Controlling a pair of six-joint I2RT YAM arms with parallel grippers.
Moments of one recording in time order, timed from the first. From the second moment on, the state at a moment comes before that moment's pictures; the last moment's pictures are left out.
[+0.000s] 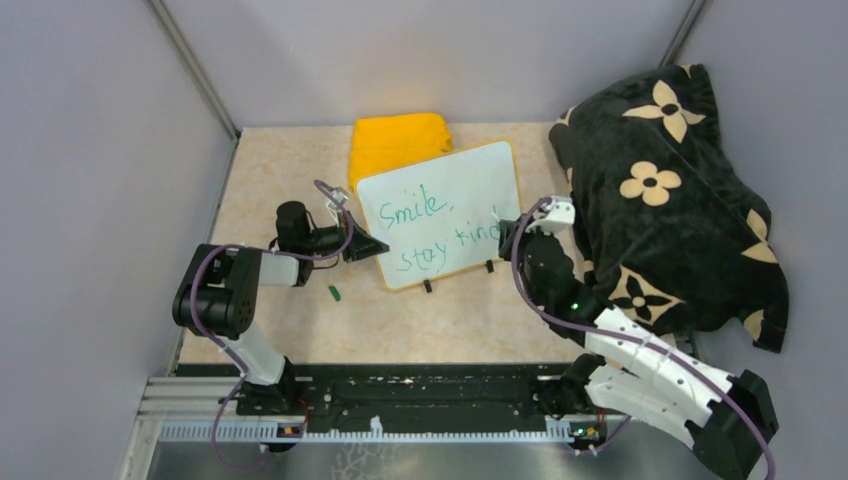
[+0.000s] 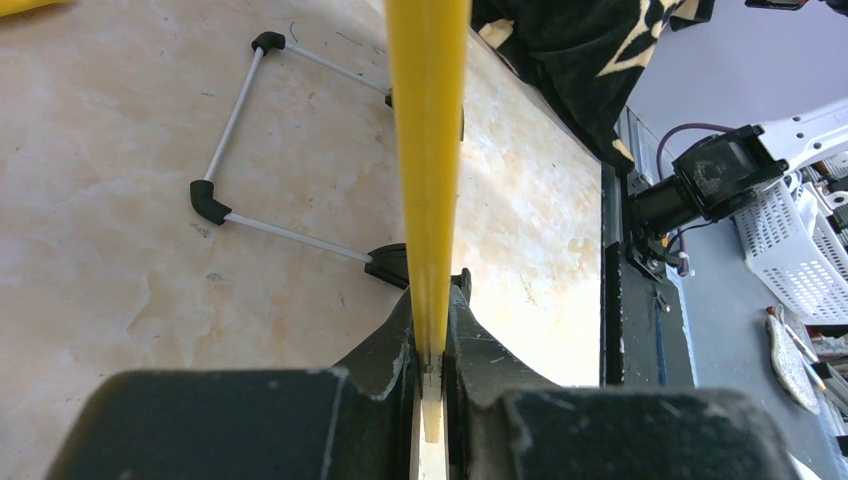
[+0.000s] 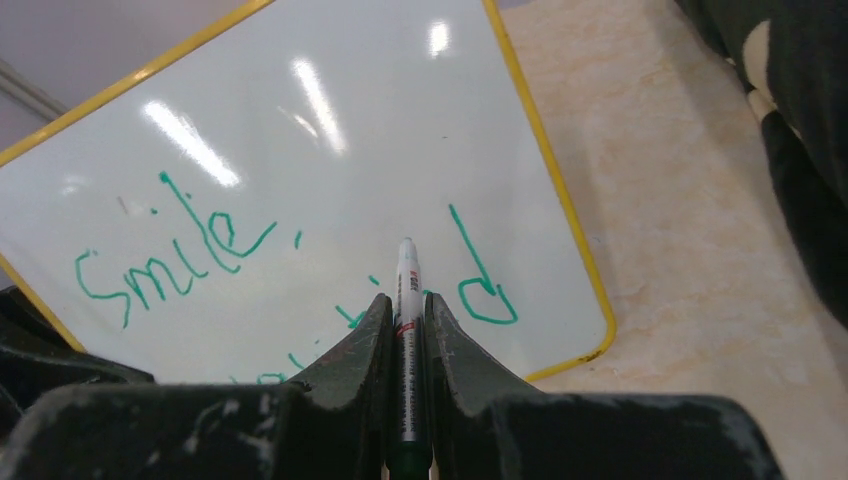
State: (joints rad) left arm -0.15 1.70 0.58 0.89 1.14 -0.38; right arm 0.75 0.86 0.57 0.13 0.61 0.44
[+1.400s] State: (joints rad) left arm -0.15 1.70 0.58 0.88 1.14 -0.38; right arm 0.60 0.79 0.30 0.18 0.64 0.68
